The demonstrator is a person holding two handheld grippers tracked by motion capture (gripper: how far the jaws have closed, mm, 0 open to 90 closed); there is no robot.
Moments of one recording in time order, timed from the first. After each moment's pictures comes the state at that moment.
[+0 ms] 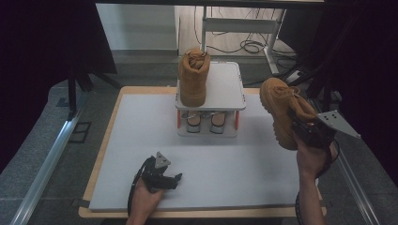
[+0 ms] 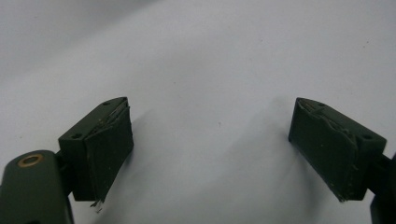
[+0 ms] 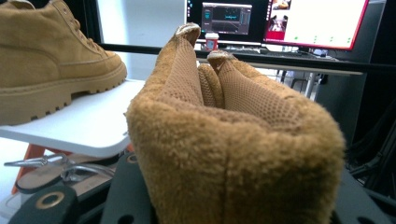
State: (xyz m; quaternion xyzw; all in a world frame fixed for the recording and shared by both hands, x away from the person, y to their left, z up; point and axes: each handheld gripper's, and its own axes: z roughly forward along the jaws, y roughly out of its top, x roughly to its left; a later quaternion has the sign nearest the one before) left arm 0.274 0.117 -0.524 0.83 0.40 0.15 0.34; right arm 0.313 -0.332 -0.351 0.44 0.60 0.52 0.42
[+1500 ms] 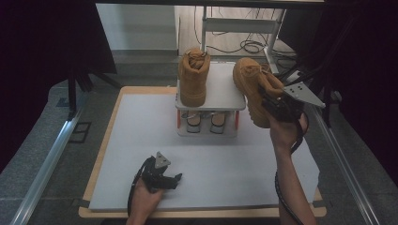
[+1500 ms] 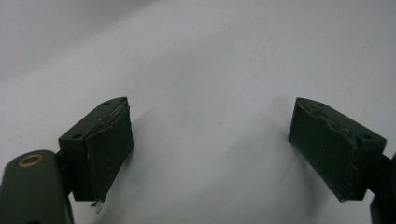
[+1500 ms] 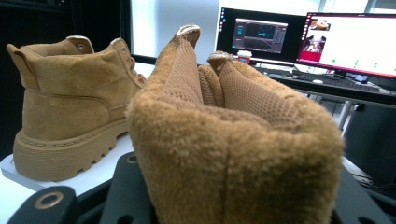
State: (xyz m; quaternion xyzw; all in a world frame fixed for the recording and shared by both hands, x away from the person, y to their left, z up) left arm 0.274 0.118 -0.524 0.84 0.40 0.15 0.34; right arm 0.360 -0.252 -0.313 0.39 0.62 0.54 0.41
